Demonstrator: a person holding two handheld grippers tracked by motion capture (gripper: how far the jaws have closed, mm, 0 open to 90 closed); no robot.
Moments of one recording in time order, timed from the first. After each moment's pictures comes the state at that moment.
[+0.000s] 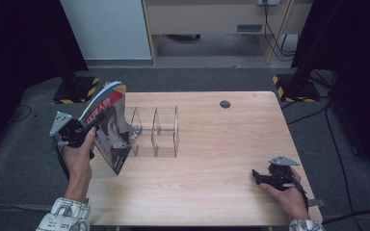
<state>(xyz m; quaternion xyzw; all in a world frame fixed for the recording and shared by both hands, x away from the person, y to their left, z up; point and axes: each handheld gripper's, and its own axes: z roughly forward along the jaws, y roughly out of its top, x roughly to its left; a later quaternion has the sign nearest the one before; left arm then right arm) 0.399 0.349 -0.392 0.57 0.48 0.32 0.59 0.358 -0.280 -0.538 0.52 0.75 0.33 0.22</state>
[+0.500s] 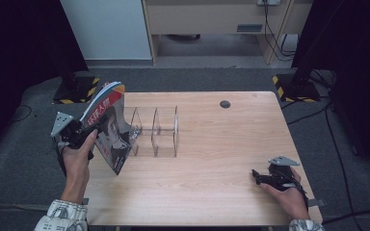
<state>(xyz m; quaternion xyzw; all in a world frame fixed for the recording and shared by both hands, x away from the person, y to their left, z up) 0.399 0.350 -0.395 0.58 0.47 0.33 0.58 0.358 -0.280 -0.538 0.52 0.75 0.33 0.22</state>
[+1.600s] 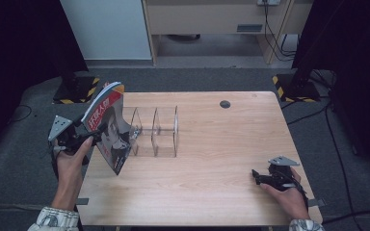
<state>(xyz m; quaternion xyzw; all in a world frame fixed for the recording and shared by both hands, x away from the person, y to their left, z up) 0.383 0.352 -0.393 0.61 0.47 0.33 0.55 0.358 -0.279 -0.538 0.52 0.76 0.33 0.22</state>
